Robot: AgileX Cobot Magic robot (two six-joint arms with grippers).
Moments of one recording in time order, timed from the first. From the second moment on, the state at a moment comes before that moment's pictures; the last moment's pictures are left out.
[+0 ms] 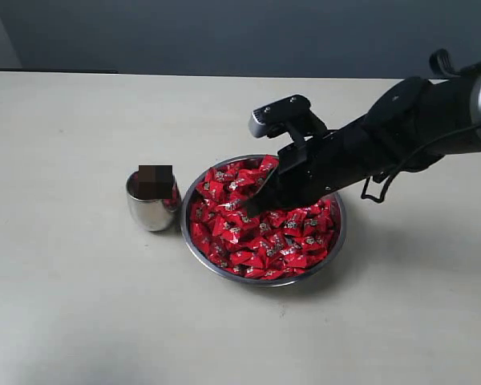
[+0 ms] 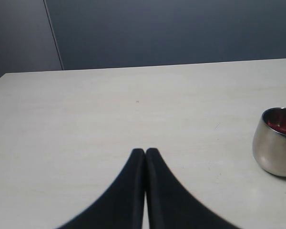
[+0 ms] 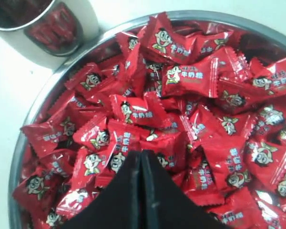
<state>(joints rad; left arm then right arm) 0.12 0.00 0.00 0.05 0.29 -0.02 0.62 1.83 -0.96 1.06 0.43 -1.15</state>
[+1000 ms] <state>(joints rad) 0.12 0.00 0.00 0.05 0.29 -0.02 0.65 1.92 -1.04 1.06 0.43 -0.99</state>
